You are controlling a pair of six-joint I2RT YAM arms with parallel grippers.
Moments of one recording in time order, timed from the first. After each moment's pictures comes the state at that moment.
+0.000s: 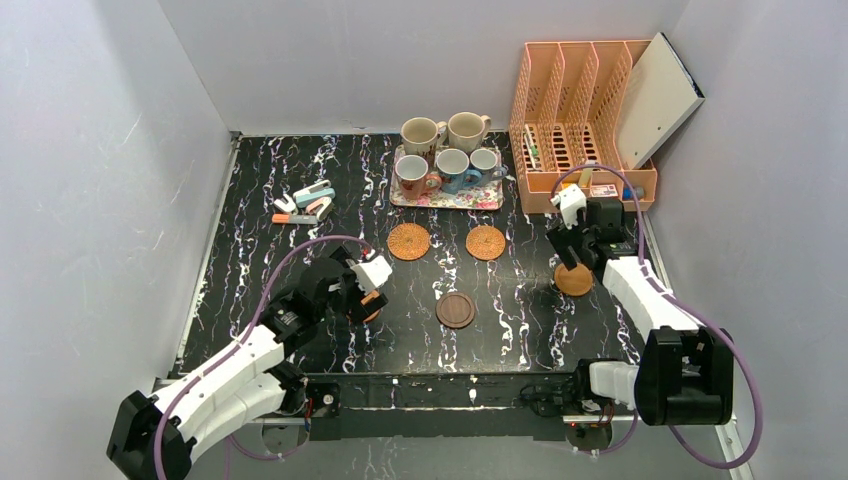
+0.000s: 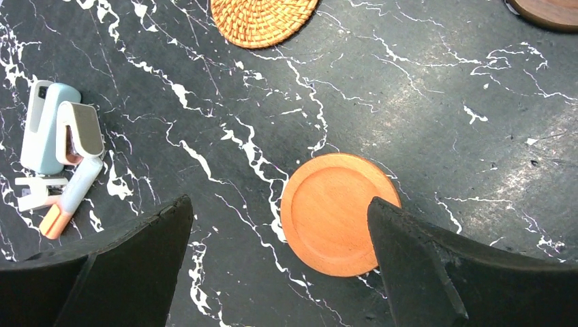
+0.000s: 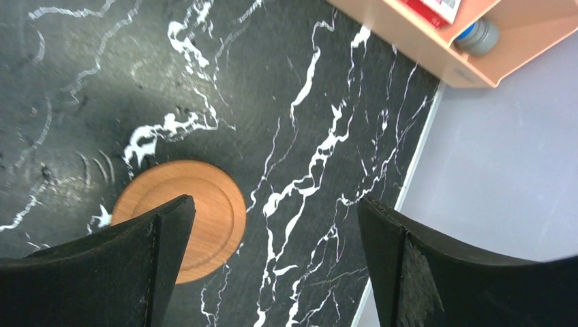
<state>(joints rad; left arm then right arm) -0.64 0.80 0.43 -0.24 -0.05 0.47 0.07 1.20 0.71 -0.27 0.13 -0.56</state>
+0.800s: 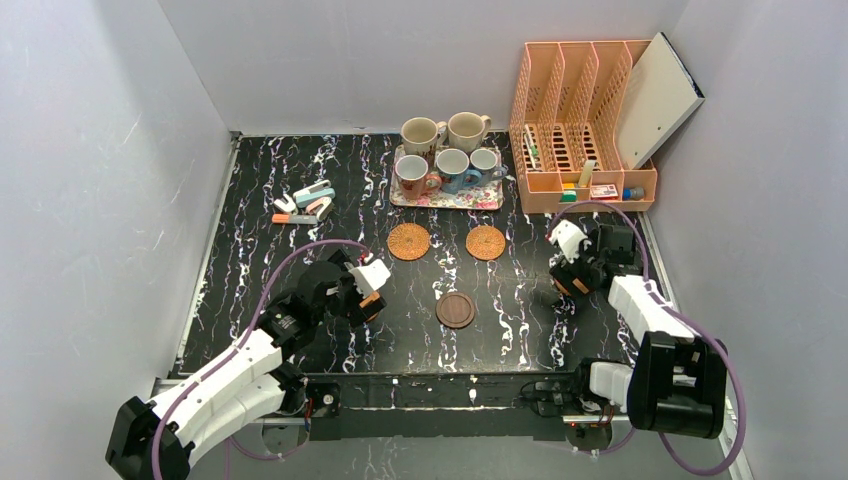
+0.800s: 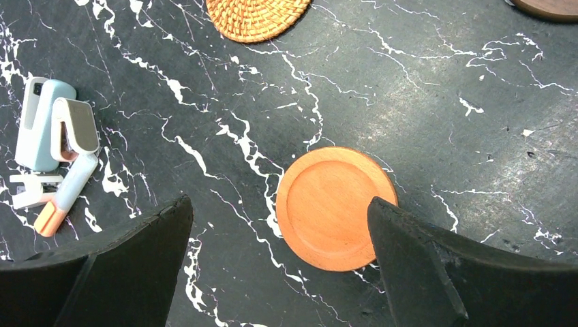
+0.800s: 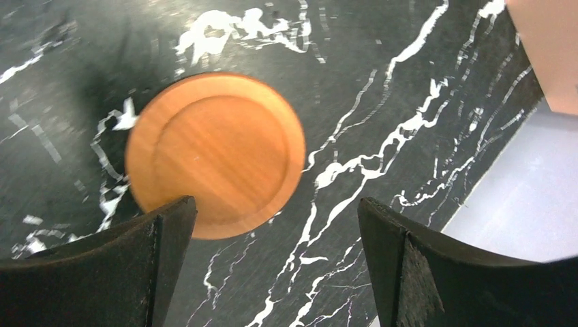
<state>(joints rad) -0.64 0.76 0.41 -0.25 -0.04 0.47 -0.09 1.19 0.54 -0.26 -0.10 -0.86</state>
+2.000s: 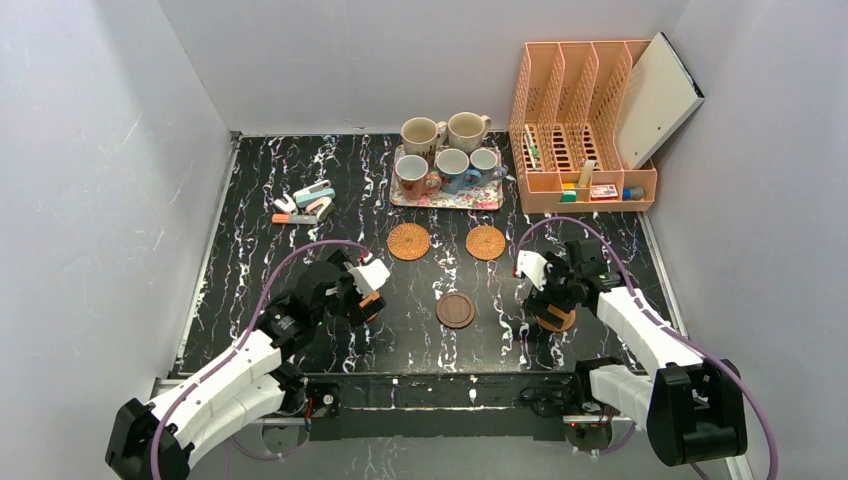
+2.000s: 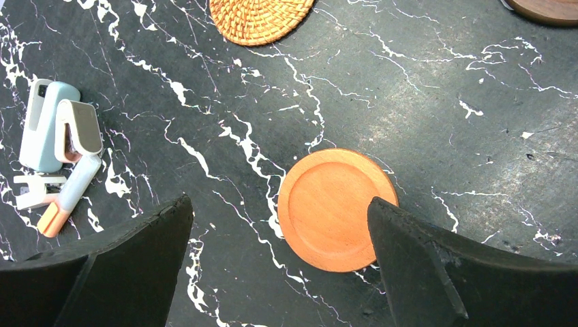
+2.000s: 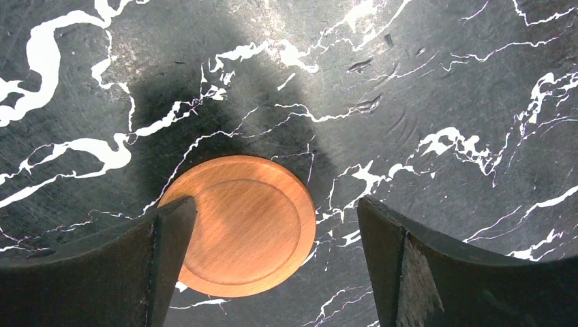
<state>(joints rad) -0.64 0.75 0.40 -0.25 -0.04 0.47 0.19 1.04 0.51 -0.56 -0.30 -0.95</state>
